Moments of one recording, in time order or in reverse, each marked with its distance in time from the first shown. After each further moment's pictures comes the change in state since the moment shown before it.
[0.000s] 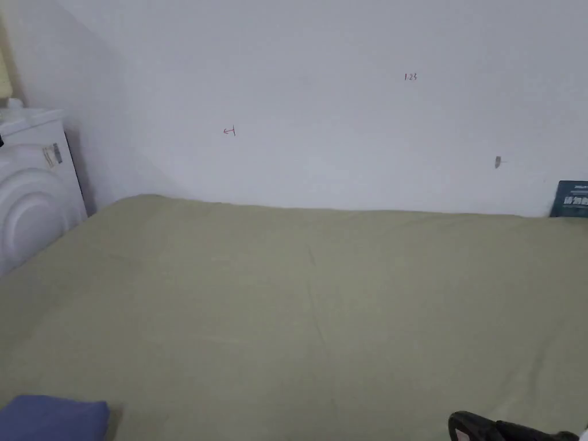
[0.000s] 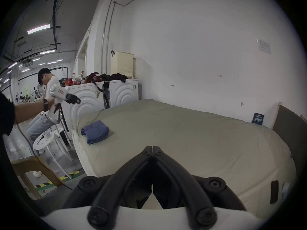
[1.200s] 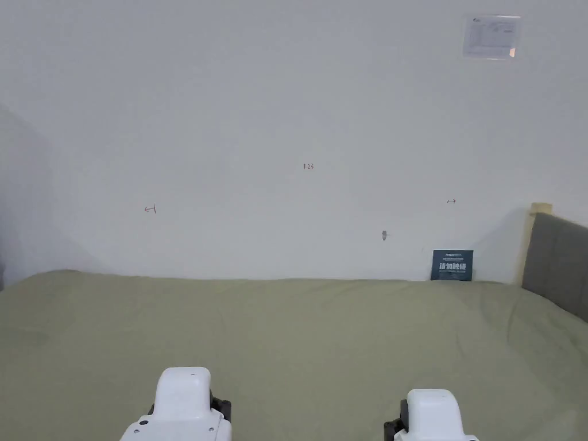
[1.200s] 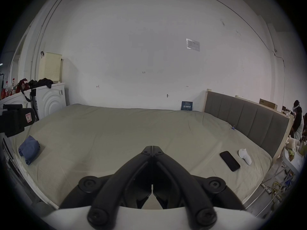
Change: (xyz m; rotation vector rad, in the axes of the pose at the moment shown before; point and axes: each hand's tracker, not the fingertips) left arm 0.438 -0.133 0.093 0.276 -0.279 -0.159; right arm 0.018 -0.022 0.006 0.015 -0.720 -0.131
